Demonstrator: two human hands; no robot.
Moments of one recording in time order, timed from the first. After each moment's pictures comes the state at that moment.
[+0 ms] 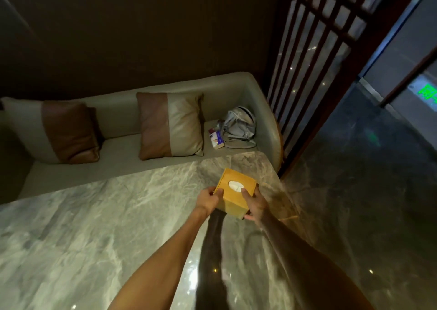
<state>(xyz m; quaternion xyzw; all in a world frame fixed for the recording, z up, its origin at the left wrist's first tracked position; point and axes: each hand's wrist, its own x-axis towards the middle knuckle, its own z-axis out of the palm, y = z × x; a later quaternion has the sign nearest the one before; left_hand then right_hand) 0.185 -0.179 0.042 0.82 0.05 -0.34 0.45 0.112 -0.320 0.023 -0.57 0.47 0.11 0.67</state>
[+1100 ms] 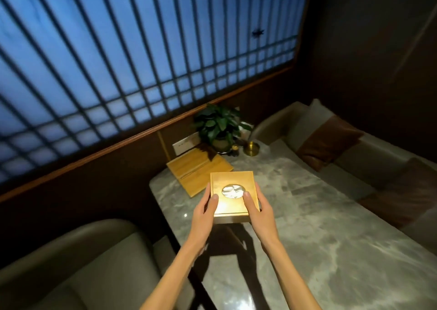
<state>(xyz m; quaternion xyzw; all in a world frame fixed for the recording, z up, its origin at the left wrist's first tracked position) -0.129 0.462 0.228 0.62 0.32 0.19 0.69 -0.029 0.343 0.228 -0.71 -0.15 0.25 0.64</state>
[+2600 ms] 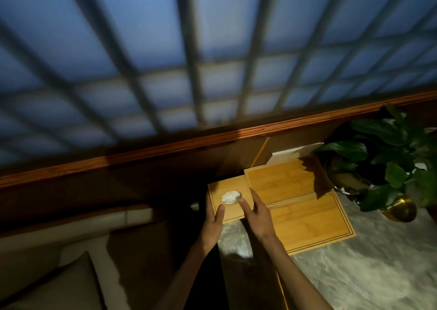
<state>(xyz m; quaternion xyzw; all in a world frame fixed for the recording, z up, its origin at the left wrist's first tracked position) -0.107 0.881 -0.017 0.47 0.54 0.18 0.68 0.028 0.835 -0.014 -0.78 -0.26 0.46 0.33</state>
